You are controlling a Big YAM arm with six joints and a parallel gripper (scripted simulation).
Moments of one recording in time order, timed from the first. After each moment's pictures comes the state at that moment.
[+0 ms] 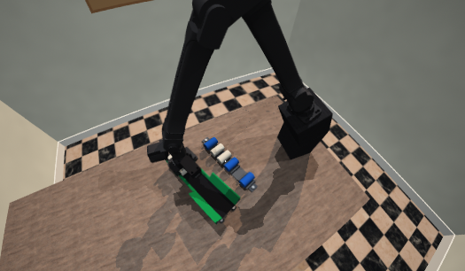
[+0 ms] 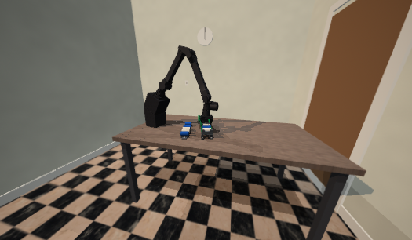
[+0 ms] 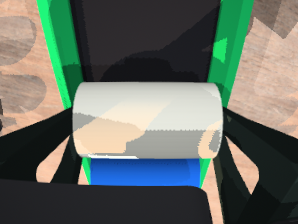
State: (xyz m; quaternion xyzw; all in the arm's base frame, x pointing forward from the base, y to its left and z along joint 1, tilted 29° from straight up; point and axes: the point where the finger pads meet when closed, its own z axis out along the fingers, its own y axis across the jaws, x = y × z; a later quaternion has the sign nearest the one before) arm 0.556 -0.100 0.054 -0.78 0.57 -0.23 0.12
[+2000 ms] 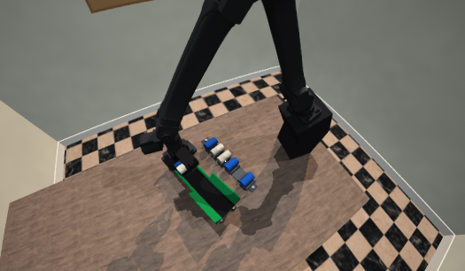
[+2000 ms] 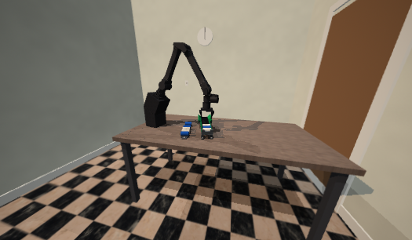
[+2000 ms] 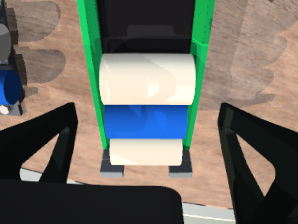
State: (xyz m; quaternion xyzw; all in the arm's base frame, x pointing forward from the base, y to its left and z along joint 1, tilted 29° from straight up) arm 0.526 -0.096 0.109 -0.78 0.57 -0.23 0.12
